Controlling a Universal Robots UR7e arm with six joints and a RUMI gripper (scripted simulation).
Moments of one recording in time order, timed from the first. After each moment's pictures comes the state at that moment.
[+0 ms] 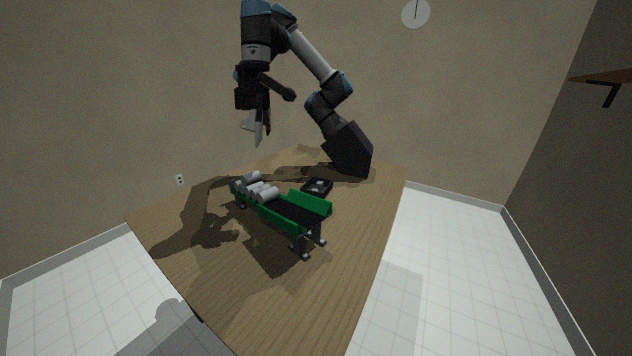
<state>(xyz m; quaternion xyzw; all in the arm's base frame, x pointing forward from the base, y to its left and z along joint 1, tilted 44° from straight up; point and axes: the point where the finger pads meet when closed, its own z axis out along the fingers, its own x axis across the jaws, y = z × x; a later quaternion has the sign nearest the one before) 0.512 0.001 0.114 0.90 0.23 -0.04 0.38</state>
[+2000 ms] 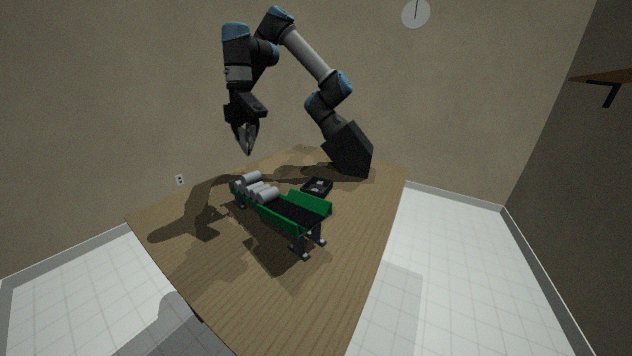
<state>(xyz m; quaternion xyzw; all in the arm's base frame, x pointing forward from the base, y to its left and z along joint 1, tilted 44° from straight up) 0.511 -0.080 0.131 0.92 -0.14 0.08 0.37</state>
